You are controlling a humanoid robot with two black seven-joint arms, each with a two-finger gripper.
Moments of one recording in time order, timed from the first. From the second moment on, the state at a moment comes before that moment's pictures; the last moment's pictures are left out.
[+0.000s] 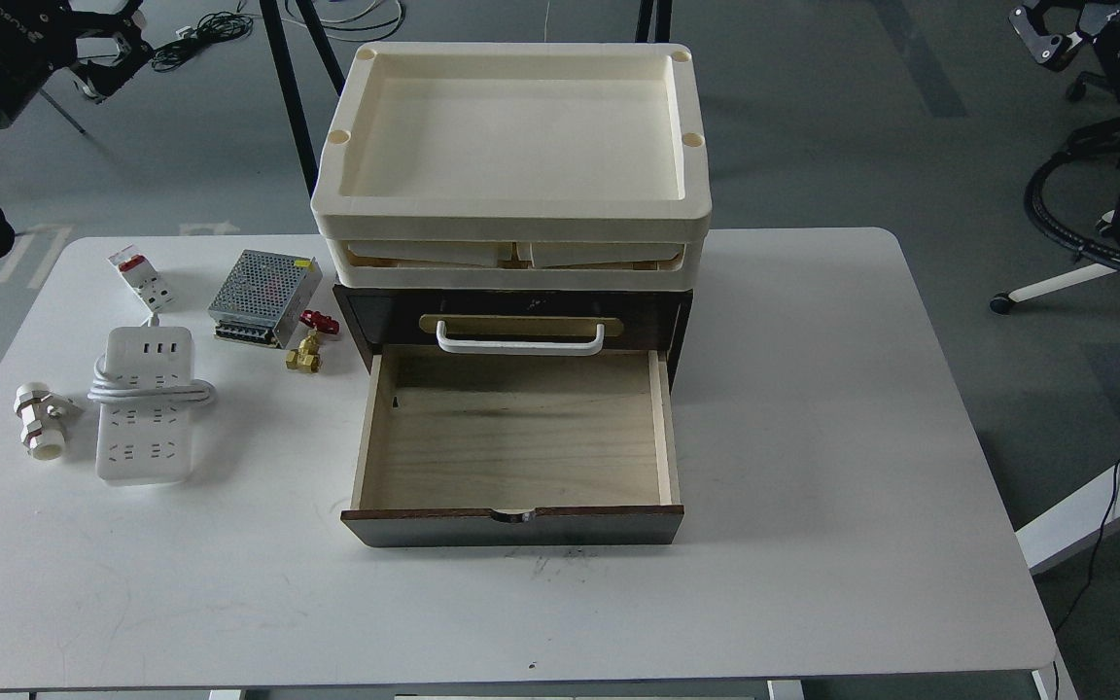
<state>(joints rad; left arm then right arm) -0.92 0.72 -0.80 -0.83 -0.22 -0.49 -0.06 1.09 -0.55 0.46 0.49 0.31 0.49 0.31</state>
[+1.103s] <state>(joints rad) -0.92 0.69 -0.93 -0.93 -0.23 -0.49 -0.32 1.09 -0.63 0.57 0.50 0.32 0.49 0.32</state>
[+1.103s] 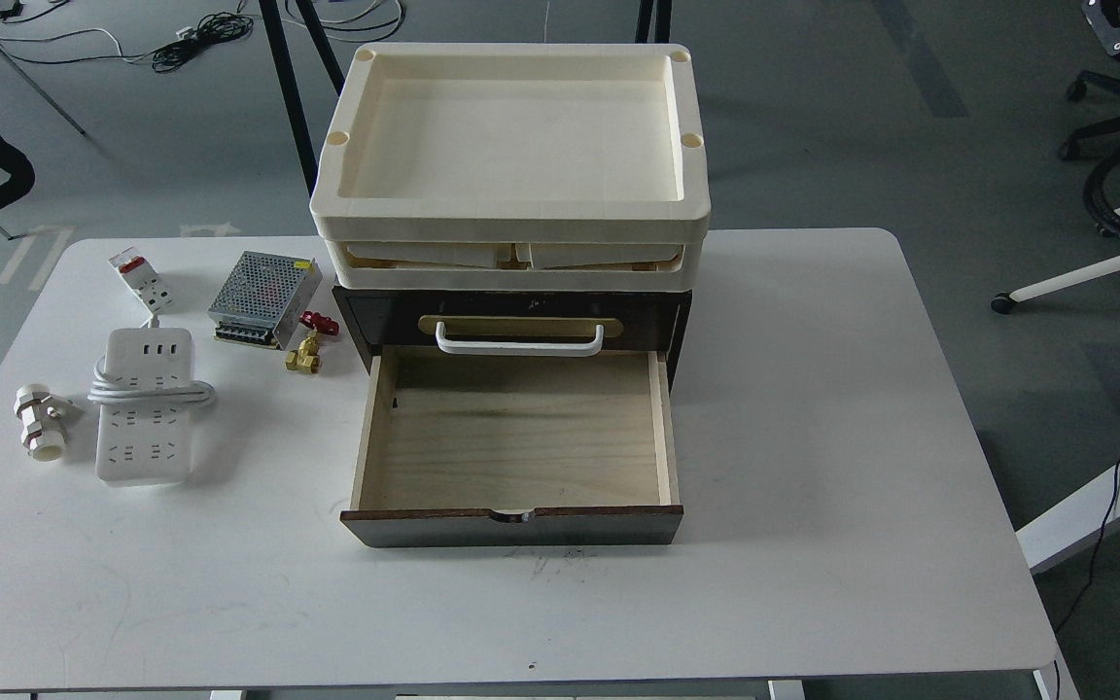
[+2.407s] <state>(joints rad) -0.85 1.11 -0.20 -1.27 1.80 -0.24 -0.49 0.89 -0.74 0.64 0.55 0.31 0.49 0.31</state>
